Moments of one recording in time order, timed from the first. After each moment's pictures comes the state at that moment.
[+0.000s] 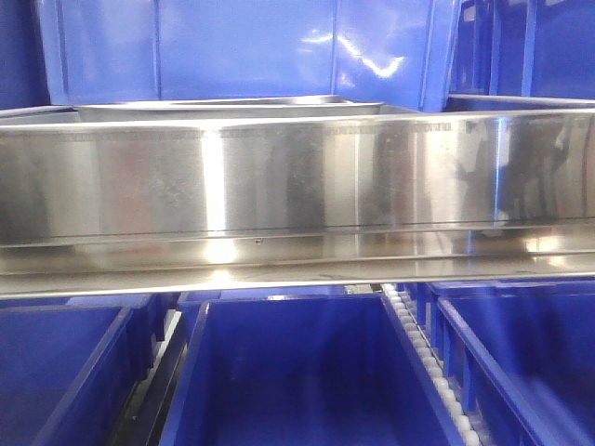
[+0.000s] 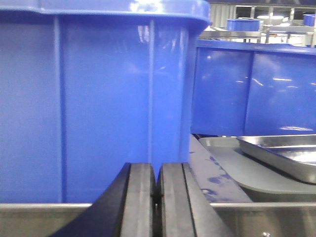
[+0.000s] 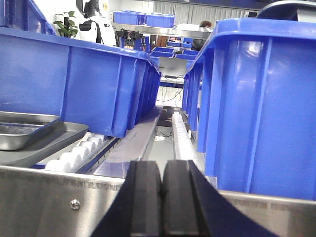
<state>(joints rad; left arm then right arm) 0.02 0.01 0.00 0.18 -0.06 -0.17 0.04 0.00 0.00 -0.05 -0.05 0.00</state>
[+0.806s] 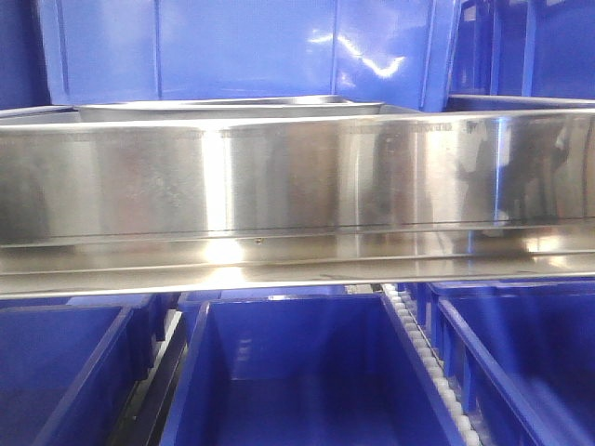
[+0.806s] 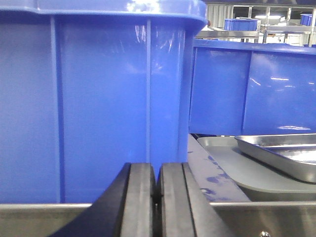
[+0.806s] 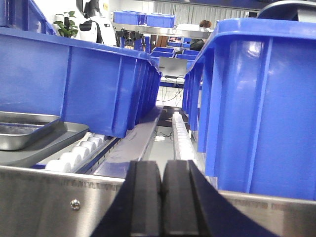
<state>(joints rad) 0.02 0.01 0.00 0.18 -0.06 -0.16 0.04 0.00 0.00 -0.05 -0.05 0.00</state>
